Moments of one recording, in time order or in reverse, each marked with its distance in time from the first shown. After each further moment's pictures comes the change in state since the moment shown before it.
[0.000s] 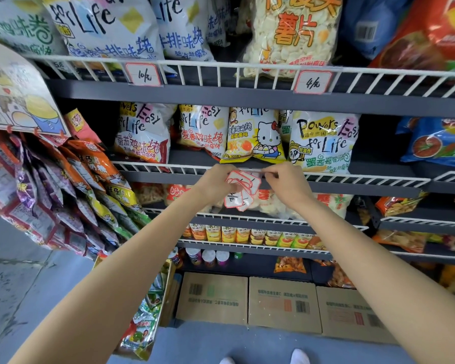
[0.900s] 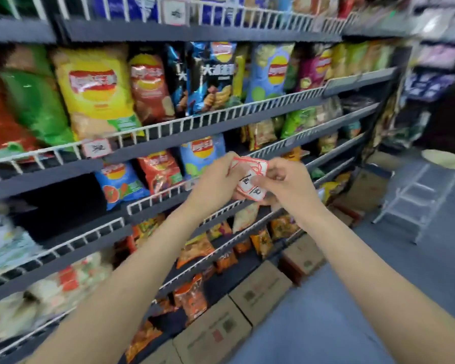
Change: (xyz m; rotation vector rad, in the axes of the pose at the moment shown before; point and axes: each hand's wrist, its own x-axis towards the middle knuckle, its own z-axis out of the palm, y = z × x) left_hand -0.050 0.480 0.368 -0.174 -0.266 0.757; right_hand -0.309 0.291 -0.398 0.573 0.709 0.335
